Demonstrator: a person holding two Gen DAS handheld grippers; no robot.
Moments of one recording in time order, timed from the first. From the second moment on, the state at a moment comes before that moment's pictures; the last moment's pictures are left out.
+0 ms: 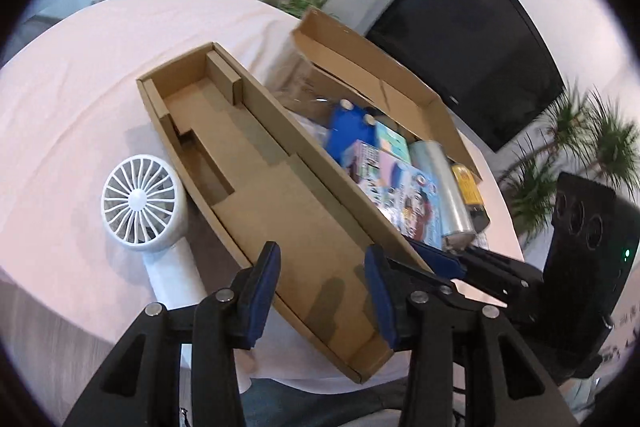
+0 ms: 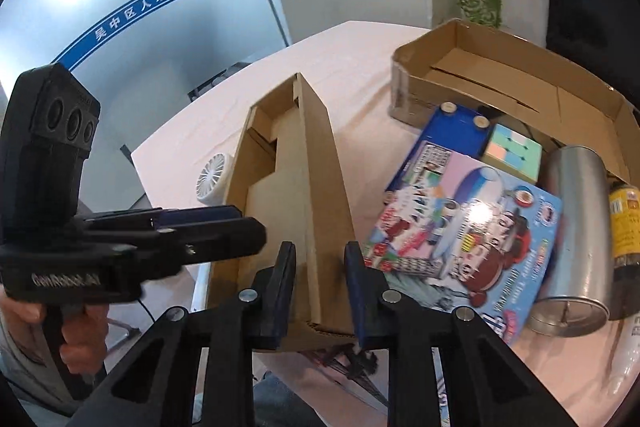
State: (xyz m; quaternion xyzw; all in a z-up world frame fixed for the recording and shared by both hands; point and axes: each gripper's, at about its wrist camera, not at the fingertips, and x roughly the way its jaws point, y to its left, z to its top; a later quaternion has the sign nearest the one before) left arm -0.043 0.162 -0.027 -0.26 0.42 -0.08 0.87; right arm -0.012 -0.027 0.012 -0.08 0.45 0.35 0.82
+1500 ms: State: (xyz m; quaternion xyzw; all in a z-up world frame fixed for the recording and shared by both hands) left arm 0.270 0.131 0.067 -0.06 0.43 -0.13 0.89; right arm 0.241 -0.073 0.084 0.13 0.44 0.22 0.86
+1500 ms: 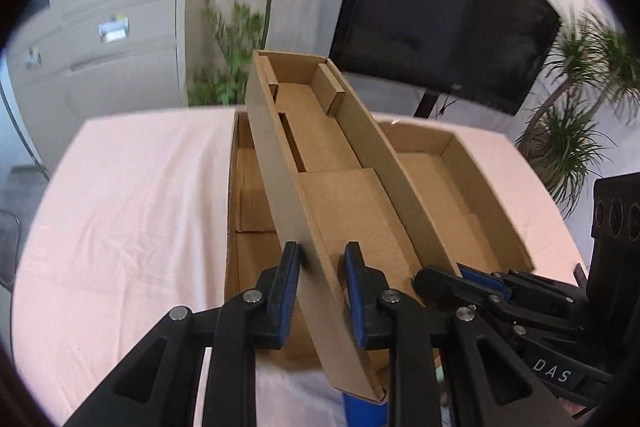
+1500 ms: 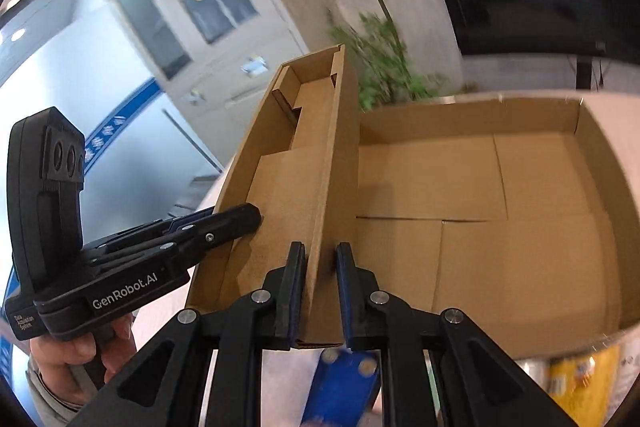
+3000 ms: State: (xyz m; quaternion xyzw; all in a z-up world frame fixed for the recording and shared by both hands) left arm 0.066 0.117 -0.014 -0.15 0.49 -0.20 0.84; right arm 0.003 -0.147 0.044 0.05 0.48 0.32 0.82
